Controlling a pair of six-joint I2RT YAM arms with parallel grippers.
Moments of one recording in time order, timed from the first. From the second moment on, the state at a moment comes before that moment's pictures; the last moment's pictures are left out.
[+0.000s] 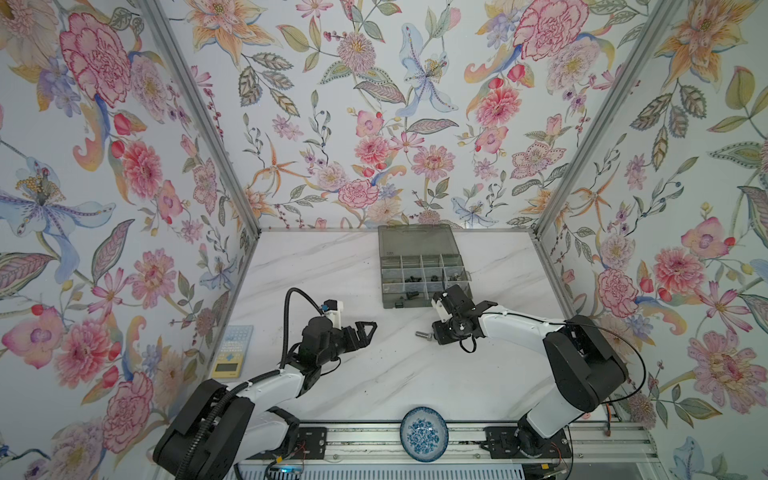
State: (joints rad) left arm -0.46 1.21 0.26 0.49 0.29 -0.78; right arm 0.59 1.63 0.89 -0.44 -0.07 0.25
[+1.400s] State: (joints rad) left arm -0.46 1.21 0.26 0.51 0.29 -0.79; right arm 0.54 1.95 1.48 -0.57 -0.08 0.02
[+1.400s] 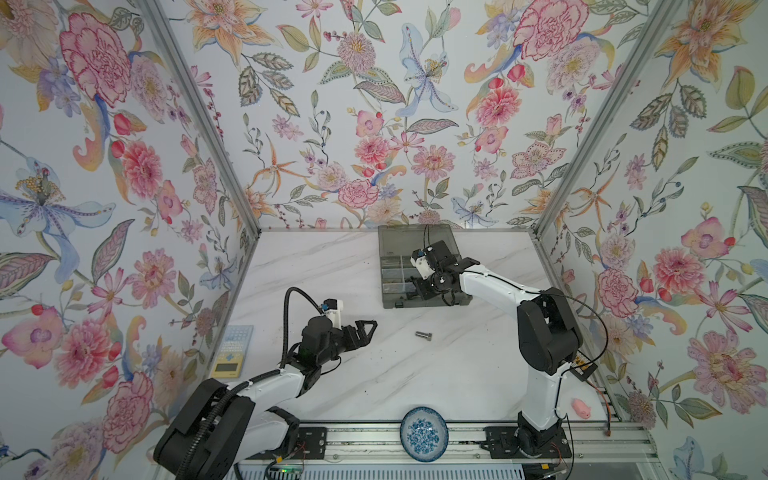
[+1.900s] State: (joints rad) left arm -0.46 1.21 0.26 0.51 0.29 -0.79; right arm 0.54 2.00 1.53 -0.60 -0.07 0.01
